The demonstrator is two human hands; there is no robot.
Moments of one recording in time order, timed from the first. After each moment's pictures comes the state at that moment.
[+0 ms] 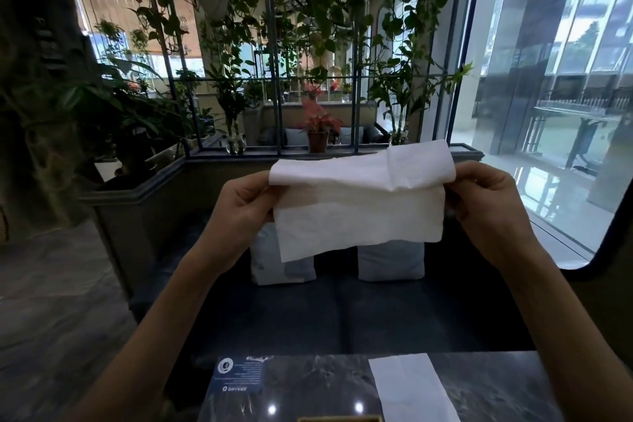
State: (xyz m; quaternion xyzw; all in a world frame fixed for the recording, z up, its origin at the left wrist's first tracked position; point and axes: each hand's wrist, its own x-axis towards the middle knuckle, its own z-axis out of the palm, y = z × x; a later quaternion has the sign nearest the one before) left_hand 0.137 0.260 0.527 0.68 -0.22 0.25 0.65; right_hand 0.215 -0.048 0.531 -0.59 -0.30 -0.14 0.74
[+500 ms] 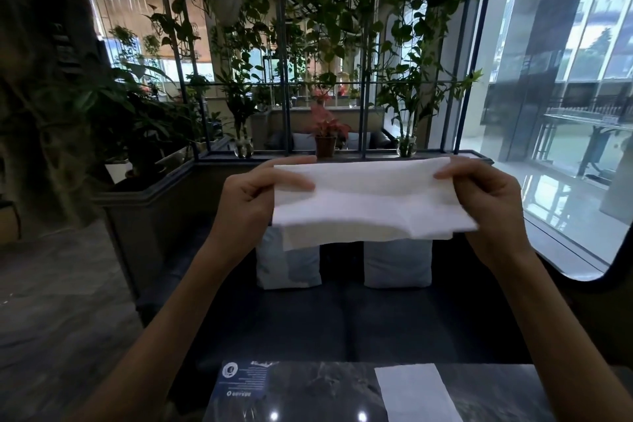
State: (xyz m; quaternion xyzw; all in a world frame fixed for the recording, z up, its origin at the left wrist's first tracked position) left_hand 0.140 0.265 0.538 0.71 -0.27 0.35 0.55; right_hand 0.219 -0.029 0.531 -0.58 -0.33 -0.23 0.70
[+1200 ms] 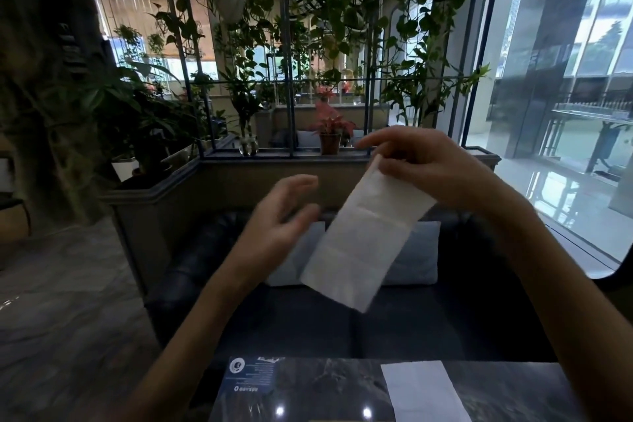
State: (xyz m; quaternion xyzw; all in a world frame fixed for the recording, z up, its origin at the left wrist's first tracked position) left_hand 0.133 0.256 0.512 0.80 -0.15 0.23 0.54; right_hand 0.210 0.014 0.597 -0.79 -0.47 -0.12 0.38
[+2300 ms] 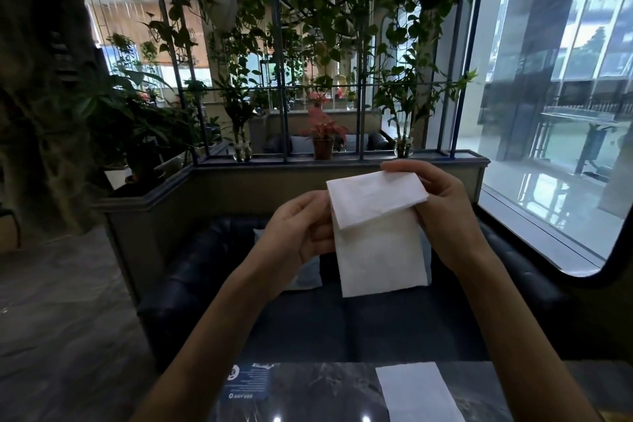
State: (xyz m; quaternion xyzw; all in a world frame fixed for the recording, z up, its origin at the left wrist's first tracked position) left_hand 0.127 0.208 0.527 0.61 -0.12 0.03 0.79; right_hand 0.193 0.003 0.535 -0.62 -0.33 -0.11 0.71
